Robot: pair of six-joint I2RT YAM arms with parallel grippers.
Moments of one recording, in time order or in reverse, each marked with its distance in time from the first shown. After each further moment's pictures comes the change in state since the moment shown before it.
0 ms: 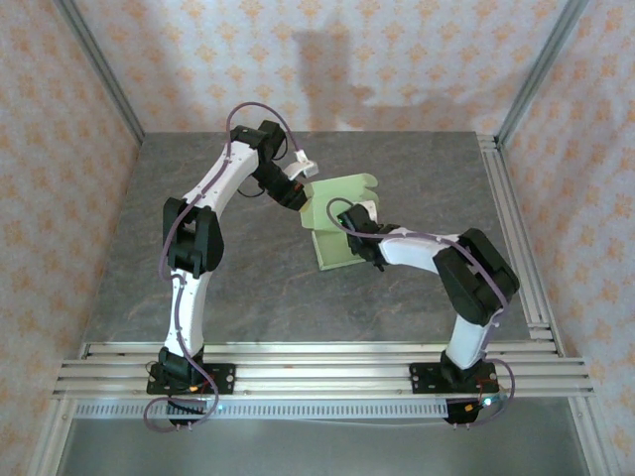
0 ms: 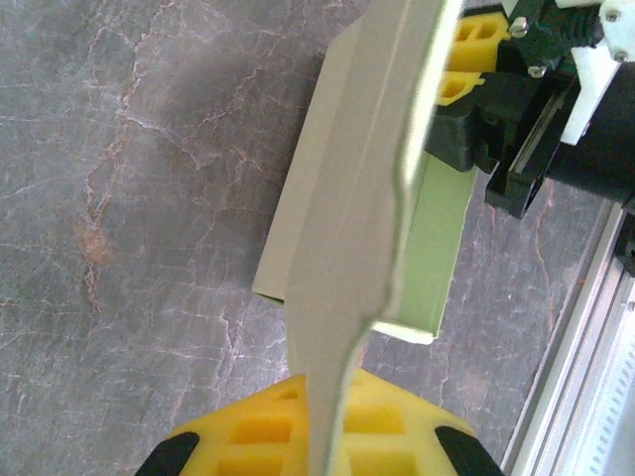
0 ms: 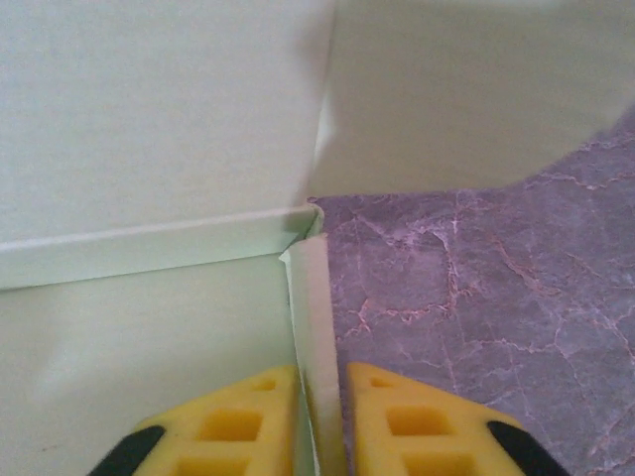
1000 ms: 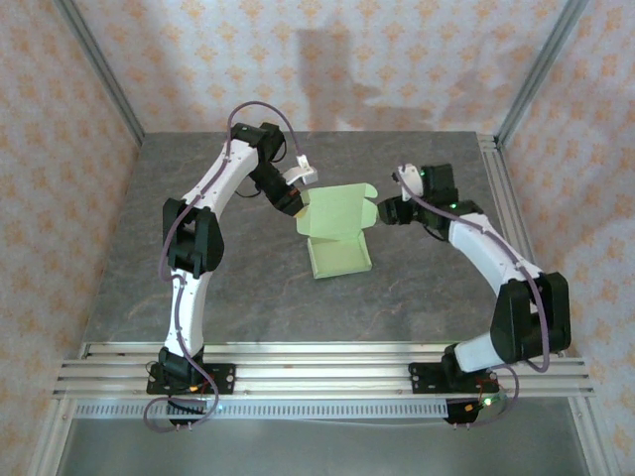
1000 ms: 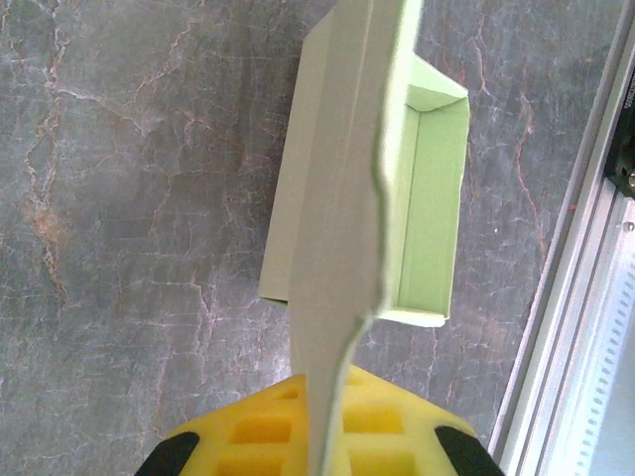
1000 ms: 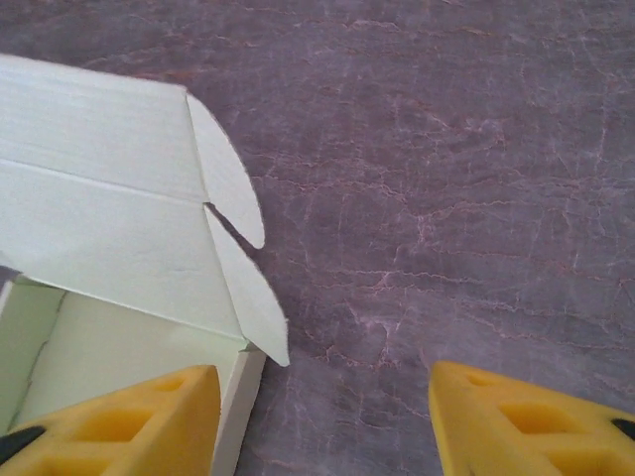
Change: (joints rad) left arm 0.000 0.000 0.034 -0.136 -0.004 0.186; right arm -0.449 -0.311 0.105 -0.205 -0.791 -0.488
